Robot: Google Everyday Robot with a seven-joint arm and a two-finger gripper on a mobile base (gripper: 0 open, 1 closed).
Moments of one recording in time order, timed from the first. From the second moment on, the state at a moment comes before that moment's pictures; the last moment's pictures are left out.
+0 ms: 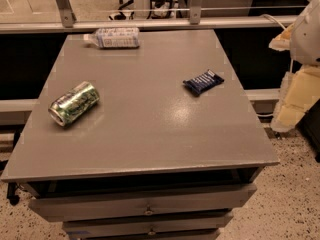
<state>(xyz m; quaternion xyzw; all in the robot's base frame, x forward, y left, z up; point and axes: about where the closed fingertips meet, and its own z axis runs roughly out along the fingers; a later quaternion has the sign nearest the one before) 0.438 -0.217 0.976 -0.60 0.78 -0.03 0.16</state>
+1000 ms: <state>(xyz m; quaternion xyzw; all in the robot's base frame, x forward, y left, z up) 0.496 -0.216 0.969 -0.60 0.76 0.00 0.24</state>
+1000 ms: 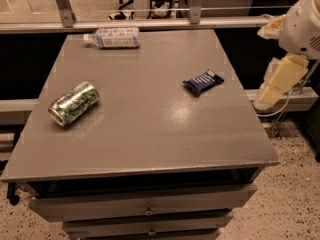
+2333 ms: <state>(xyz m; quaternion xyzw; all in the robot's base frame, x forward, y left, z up) 0.640 -0.174 0.856 -0.62 0.73 0.13 0.26</state>
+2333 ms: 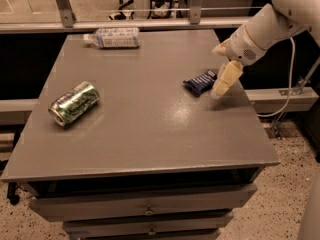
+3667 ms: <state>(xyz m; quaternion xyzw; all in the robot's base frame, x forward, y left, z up) 0.660 -0.167 0.826 -0.57 0.77 0.20 0.22</state>
